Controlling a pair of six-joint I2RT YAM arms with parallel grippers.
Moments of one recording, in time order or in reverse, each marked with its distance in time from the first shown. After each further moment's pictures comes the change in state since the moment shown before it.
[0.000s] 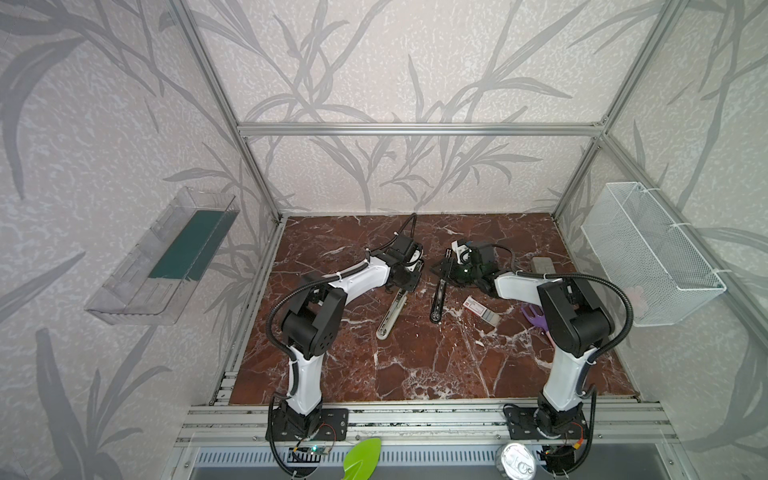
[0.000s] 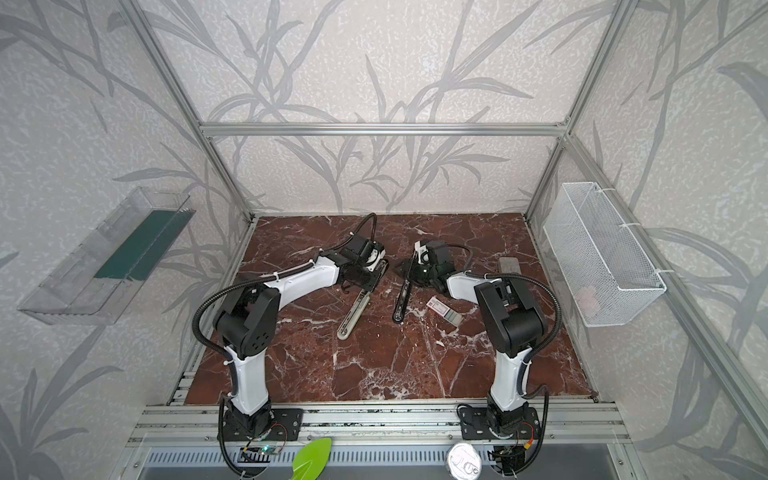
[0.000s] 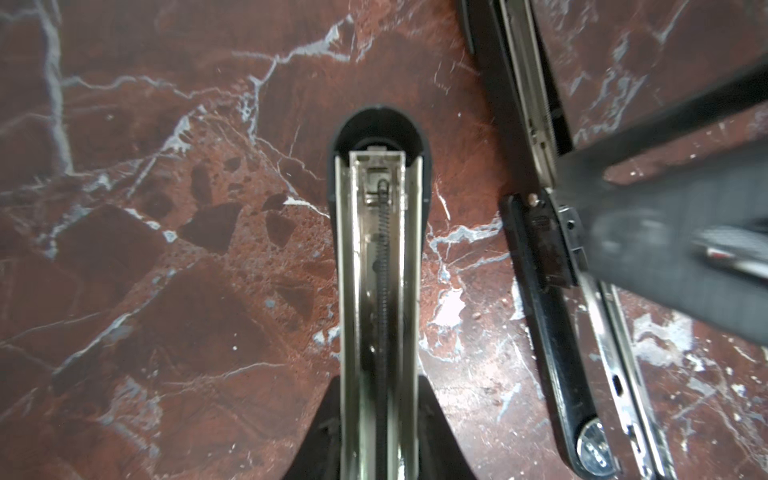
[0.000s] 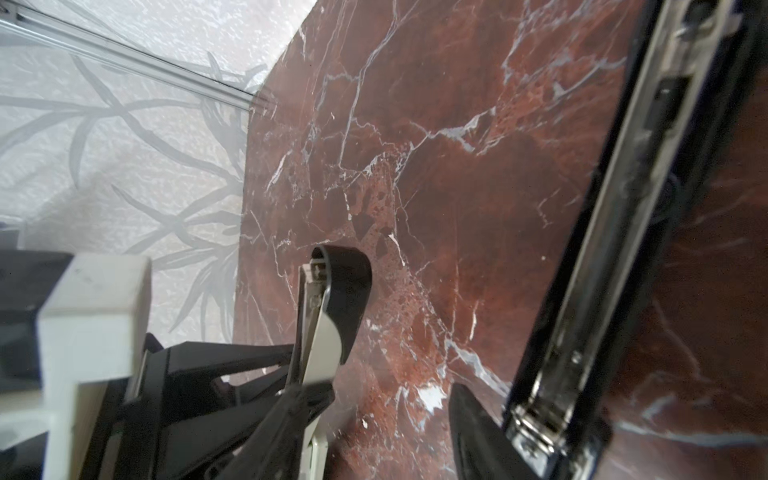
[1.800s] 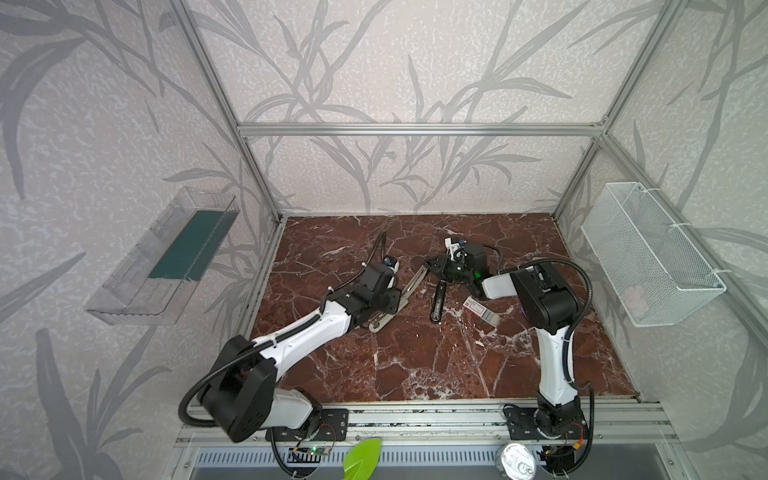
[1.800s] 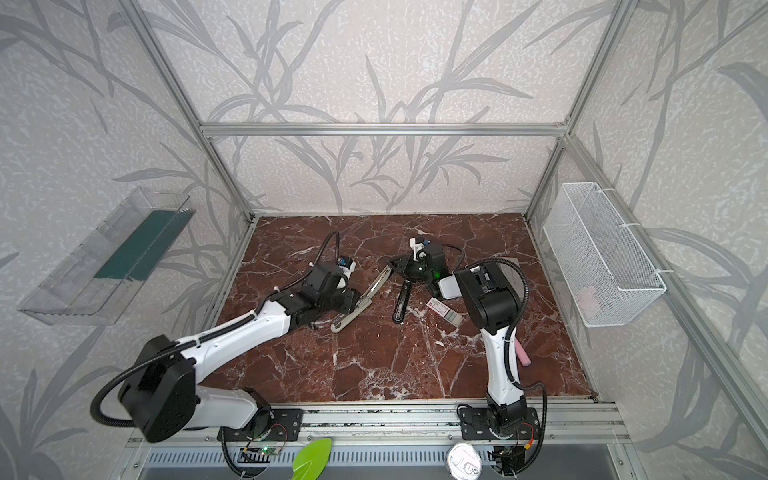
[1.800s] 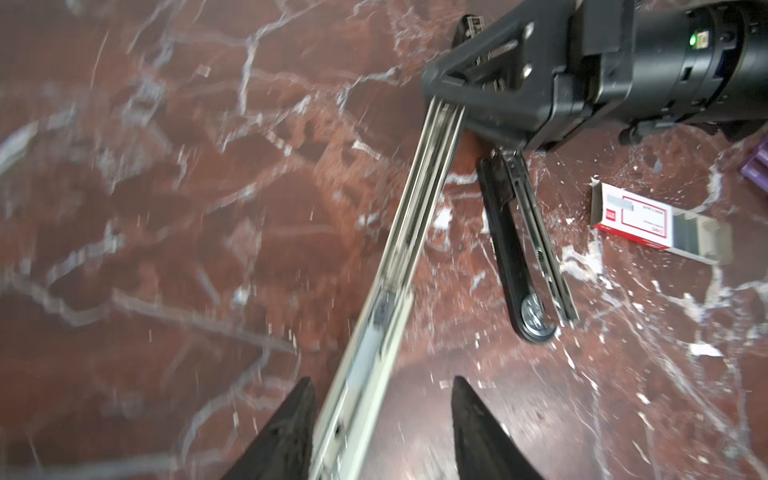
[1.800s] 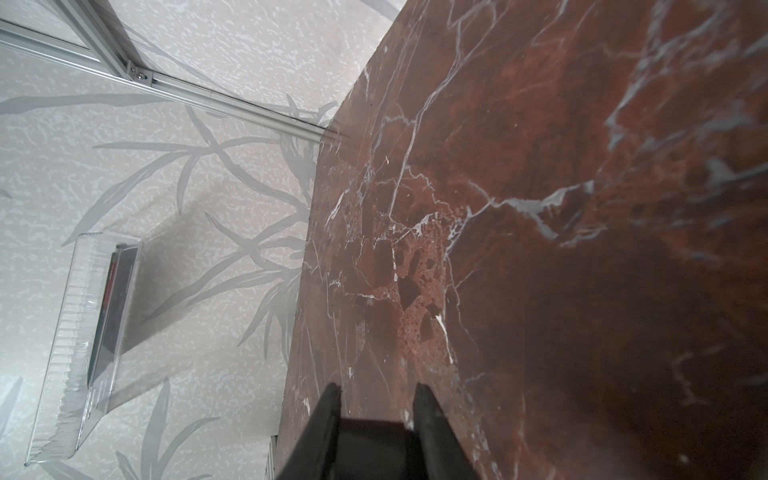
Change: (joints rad) left arm -0.060 -0.642 -0.608 0.209 -0.172 -0.185; right arm -0.017 0.246 0.061 0.443 -0.108 0.184
